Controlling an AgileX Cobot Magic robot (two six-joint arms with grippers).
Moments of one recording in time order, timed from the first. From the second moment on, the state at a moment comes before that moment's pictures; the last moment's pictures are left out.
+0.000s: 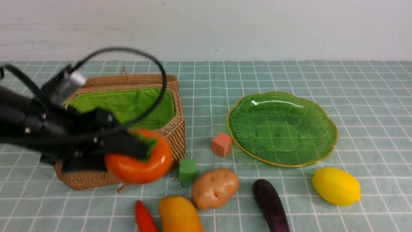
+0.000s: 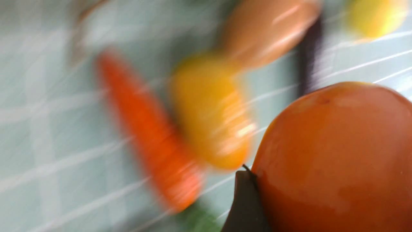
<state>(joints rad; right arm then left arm) -0.05 -0.01 0.02 0.18 0.39 -0.05 -0.01 1.36 -1.05 -0.90 1.10 0.35</state>
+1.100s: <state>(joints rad) -0.05 -0.01 0.02 0.18 0.39 -0.05 -0.51 2.47 -2.31 -0.43 0.97 -0.08</state>
